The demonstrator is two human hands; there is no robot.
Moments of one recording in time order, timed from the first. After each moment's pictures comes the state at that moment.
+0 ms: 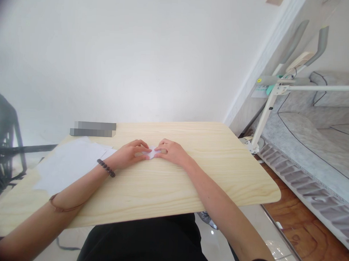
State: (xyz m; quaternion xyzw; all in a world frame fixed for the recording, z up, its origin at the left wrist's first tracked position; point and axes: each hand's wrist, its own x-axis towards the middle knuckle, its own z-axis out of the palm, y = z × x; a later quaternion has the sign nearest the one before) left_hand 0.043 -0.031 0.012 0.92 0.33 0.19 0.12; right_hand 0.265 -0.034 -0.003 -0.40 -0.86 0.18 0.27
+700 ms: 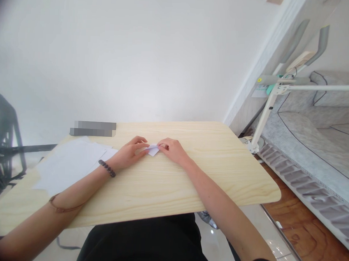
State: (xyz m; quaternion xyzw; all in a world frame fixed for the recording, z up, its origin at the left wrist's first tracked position) left_hand 0.048 -0.030 0.003 0.88 0.37 0.28 0.14; right_hand 0.260 -0.030 -0.007 -0.43 -0.80 0.20 0.37
